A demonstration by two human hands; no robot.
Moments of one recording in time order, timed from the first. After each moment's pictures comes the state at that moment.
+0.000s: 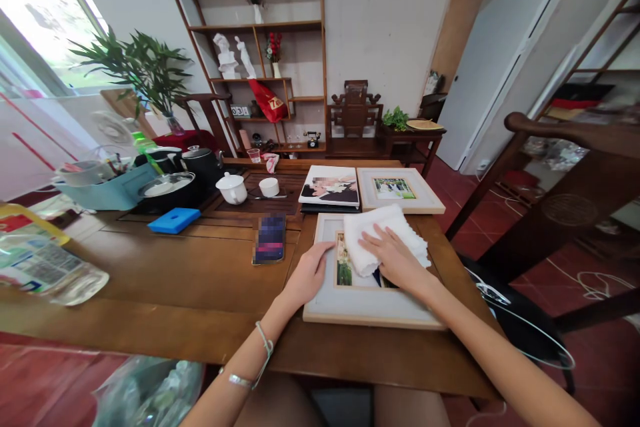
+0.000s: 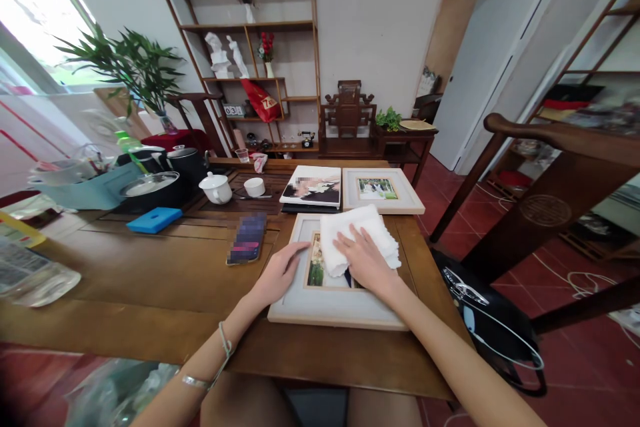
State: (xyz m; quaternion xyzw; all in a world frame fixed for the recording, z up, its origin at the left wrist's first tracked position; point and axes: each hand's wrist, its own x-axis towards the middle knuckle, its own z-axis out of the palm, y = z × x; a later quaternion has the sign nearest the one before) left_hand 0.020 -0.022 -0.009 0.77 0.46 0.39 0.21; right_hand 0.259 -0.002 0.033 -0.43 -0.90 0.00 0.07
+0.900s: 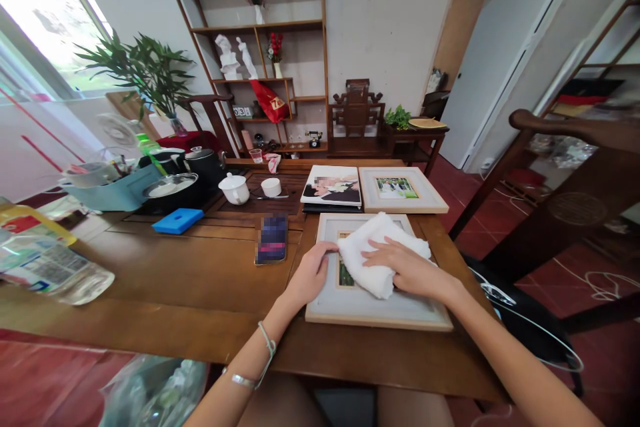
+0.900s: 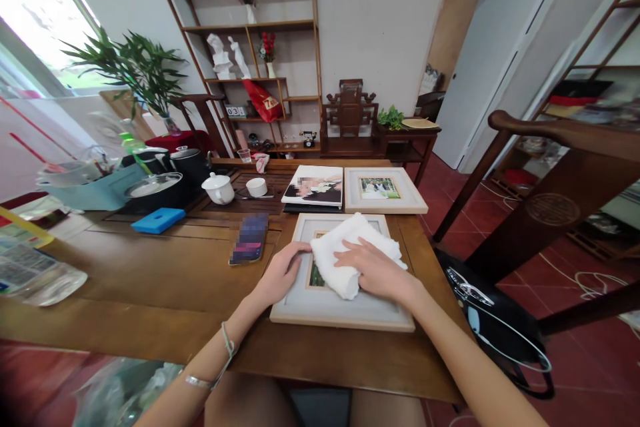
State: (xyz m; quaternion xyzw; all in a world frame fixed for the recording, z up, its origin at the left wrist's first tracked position) left_hand 0.020 -0.023 -0.004 0.77 0.44 0.40 0.22; right_hand 0.281 -0.010 0.049 -0.34 -0.93 0.16 0.06
